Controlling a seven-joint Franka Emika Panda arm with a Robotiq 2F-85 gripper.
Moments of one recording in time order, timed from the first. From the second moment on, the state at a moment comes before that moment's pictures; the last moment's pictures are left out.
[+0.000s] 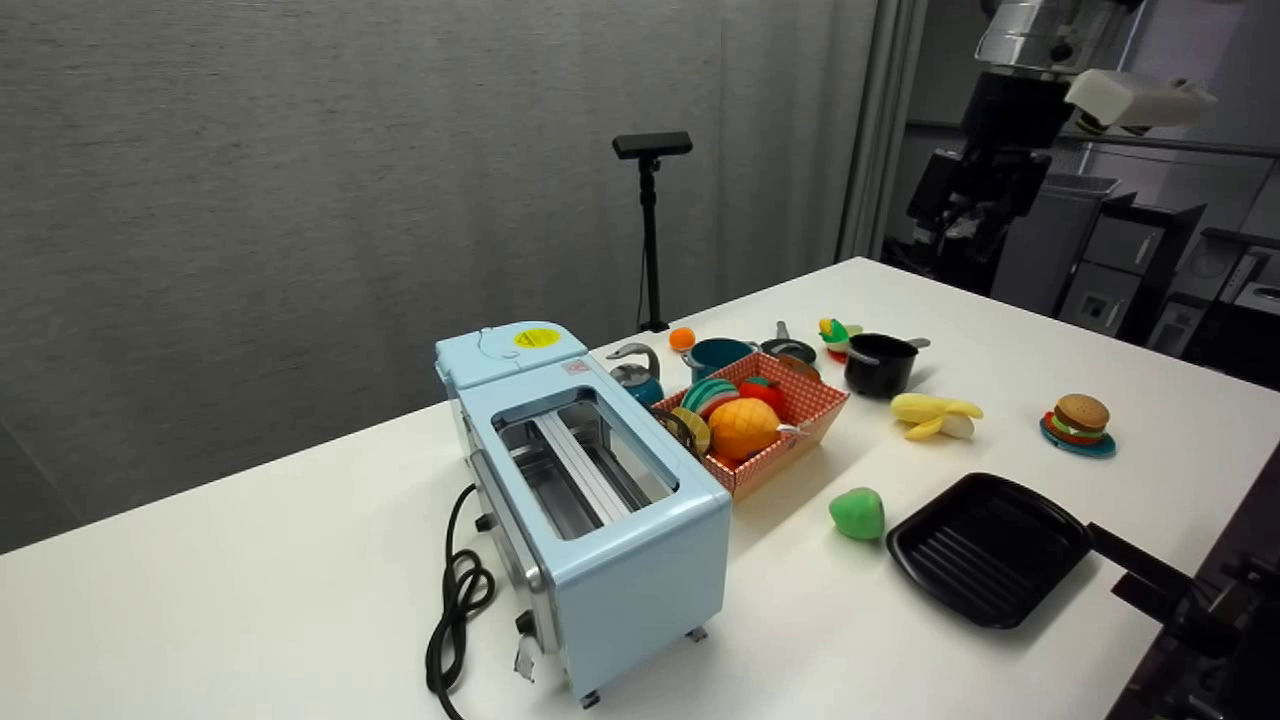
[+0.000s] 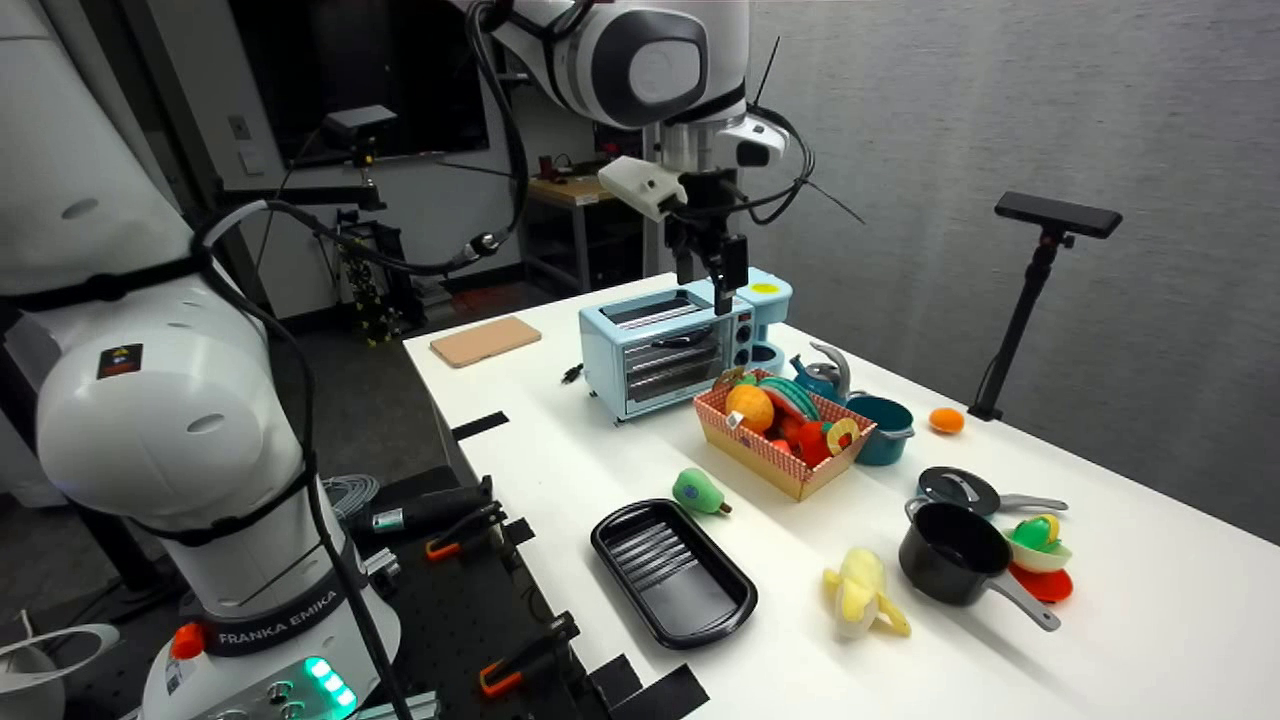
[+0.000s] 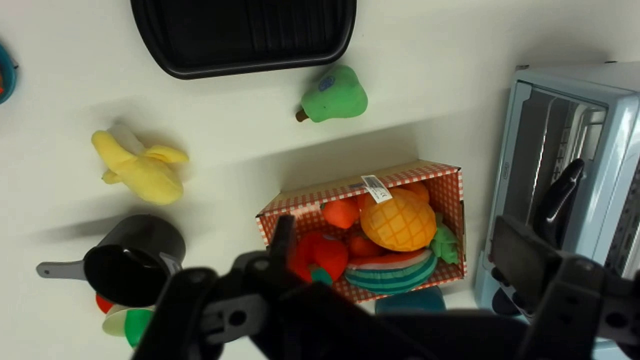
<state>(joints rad) 0.02 -0.18 0.02 -2.33 0.10 2.28 0.11</state>
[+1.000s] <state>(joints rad) 0.03 0.11 0.07 -2.10 0.08 2.29 0.17</state>
